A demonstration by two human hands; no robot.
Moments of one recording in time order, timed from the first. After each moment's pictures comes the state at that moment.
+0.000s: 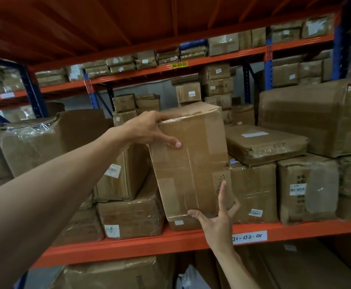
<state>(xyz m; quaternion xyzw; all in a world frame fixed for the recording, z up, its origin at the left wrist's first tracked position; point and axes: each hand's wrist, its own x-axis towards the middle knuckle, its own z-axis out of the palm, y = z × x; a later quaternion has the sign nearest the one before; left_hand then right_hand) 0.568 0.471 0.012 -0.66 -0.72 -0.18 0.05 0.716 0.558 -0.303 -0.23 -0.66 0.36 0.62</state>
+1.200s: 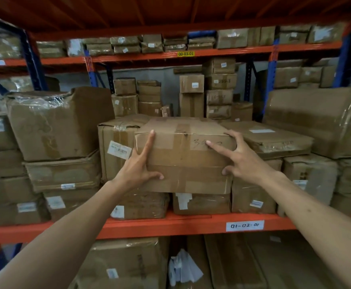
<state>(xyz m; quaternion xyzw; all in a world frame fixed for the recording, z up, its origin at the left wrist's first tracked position) 0.482 0.411 -0.150 -0.57 -0.76 -0.31 0.07 0.767 0.610 -0.144 -0.21 -0.94 -0.02 0.28</state>
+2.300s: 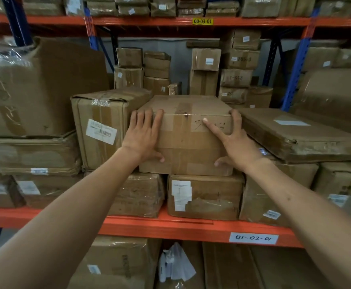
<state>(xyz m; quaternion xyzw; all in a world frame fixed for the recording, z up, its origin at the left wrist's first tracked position) 0.434 0.532 -0.153 -0.48 -0.81 -0.01 0.34 0.668 0.697 -0.162 -0.29 -0.93 -0.07 0.23</state>
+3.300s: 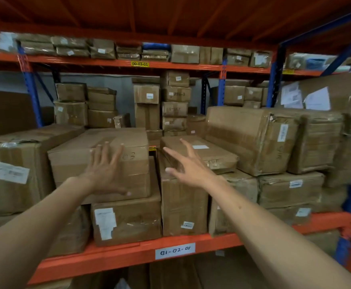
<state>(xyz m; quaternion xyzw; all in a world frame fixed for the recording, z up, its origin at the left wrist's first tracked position) 0.559 0.571 -0.126 -0.55 -0.82 -0.04 0.13 0.819 0.720 -0.129 -0.29 -0.92 0.08 0.24</state>
